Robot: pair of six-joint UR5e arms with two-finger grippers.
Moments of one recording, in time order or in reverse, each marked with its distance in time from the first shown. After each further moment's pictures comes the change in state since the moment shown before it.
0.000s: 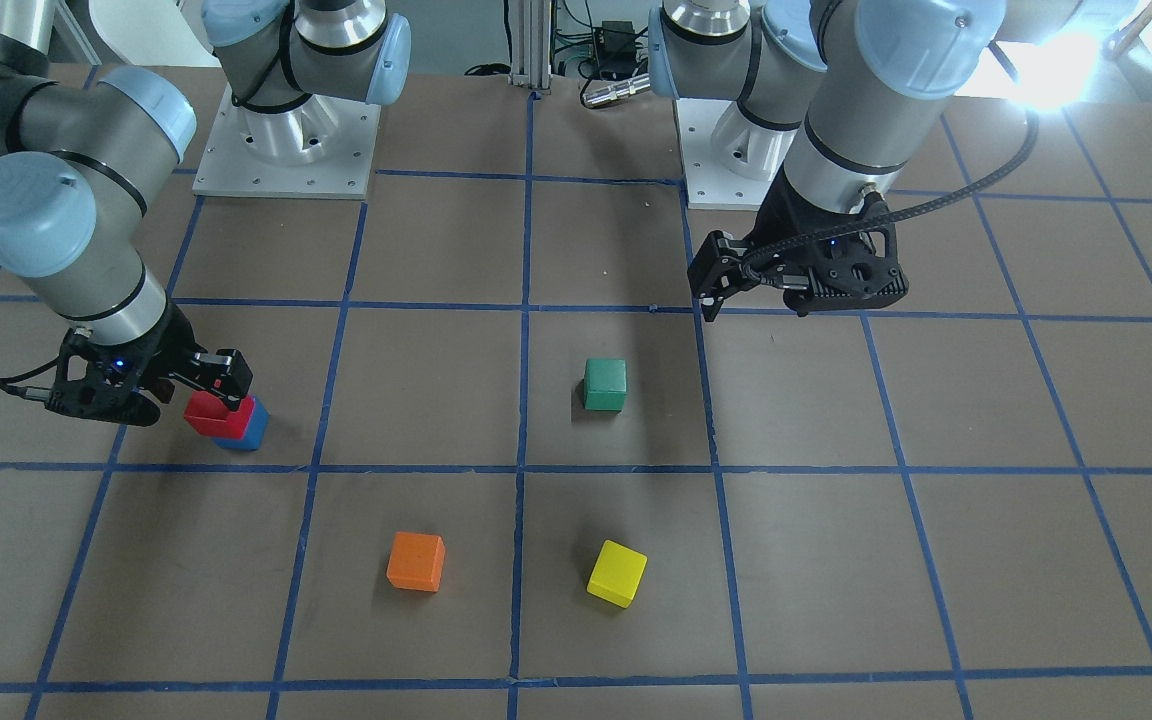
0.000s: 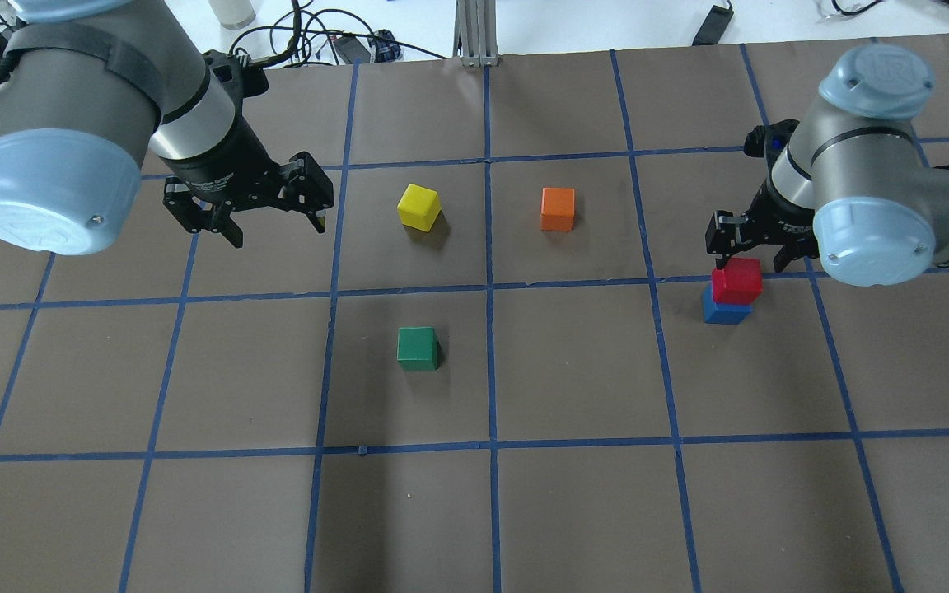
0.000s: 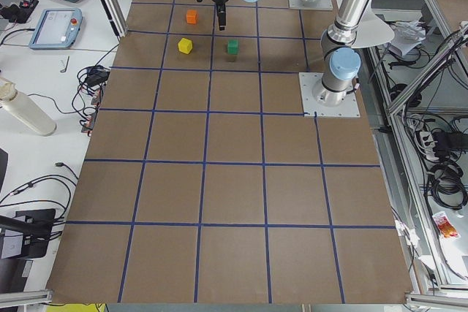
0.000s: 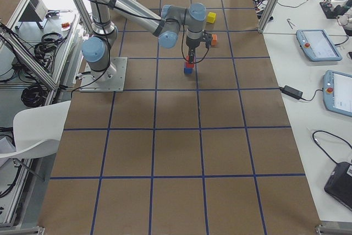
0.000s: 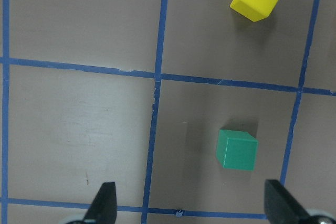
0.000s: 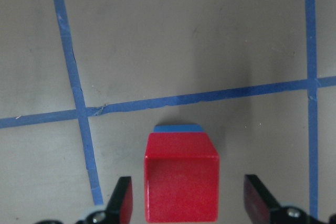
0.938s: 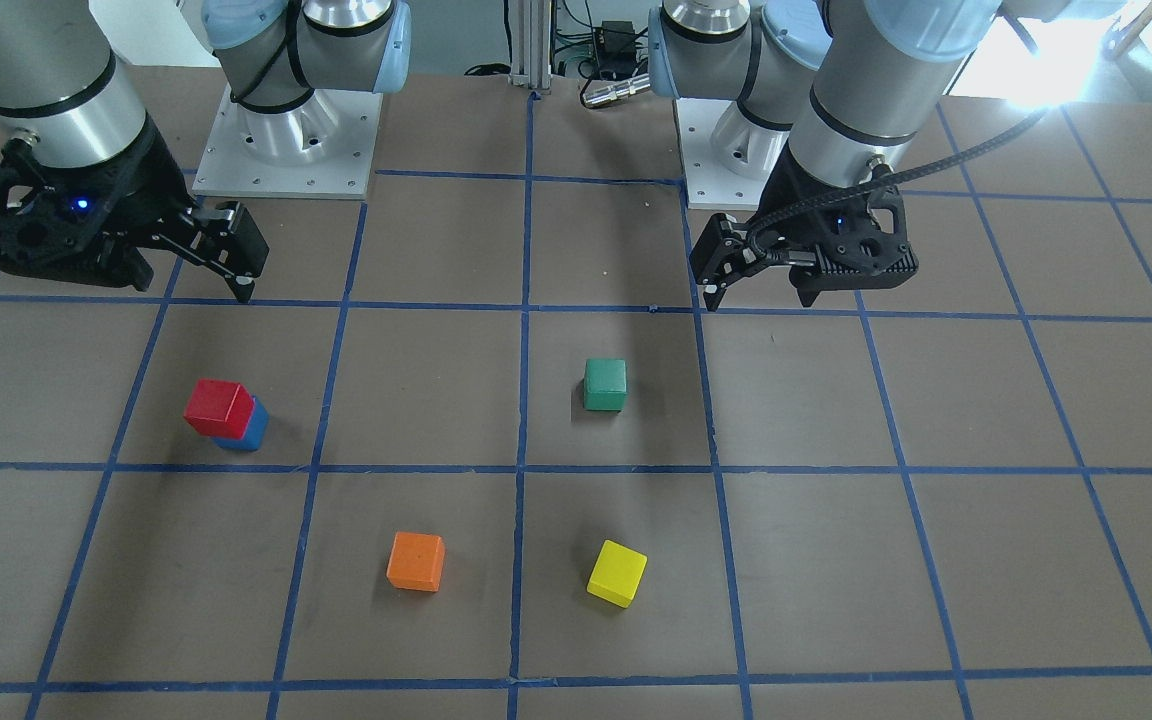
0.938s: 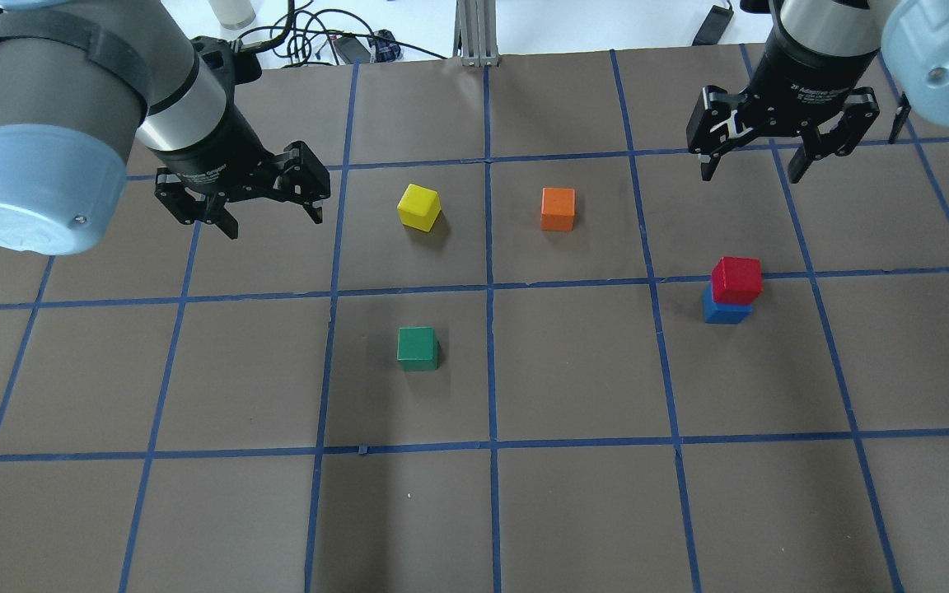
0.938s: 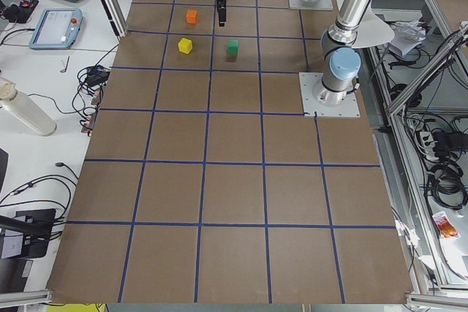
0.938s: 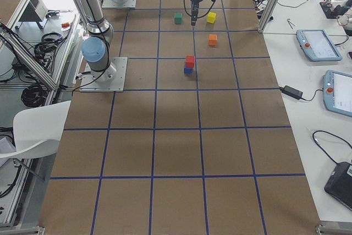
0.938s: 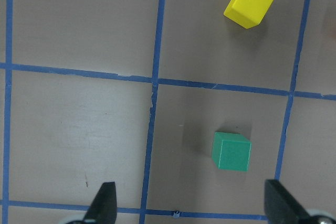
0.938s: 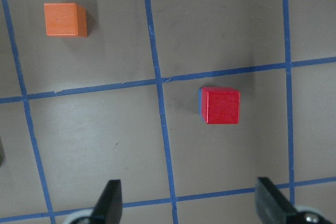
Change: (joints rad) left arm -0.003 0.022 0.012 -0.004 0.001 0.000; right arm 0.146 -0.125 -0.352 0.493 0.005 0.146
